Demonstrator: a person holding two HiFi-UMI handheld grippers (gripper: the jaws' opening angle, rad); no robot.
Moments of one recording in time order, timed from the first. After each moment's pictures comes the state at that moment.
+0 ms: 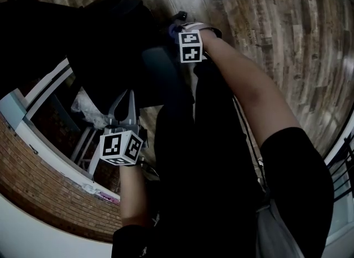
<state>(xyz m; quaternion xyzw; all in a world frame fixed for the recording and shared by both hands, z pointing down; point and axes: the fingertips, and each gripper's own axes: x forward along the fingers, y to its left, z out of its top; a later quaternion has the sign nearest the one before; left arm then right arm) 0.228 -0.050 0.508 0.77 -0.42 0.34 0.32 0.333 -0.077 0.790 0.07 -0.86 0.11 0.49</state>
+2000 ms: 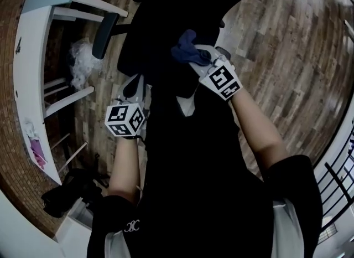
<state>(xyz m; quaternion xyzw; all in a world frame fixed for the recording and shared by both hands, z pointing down) 0.058 0.036 0.363 0.69 -0.63 0.17 0.31 0.169 -0.063 0.377 0.10 -0.98 0.07 0.18</state>
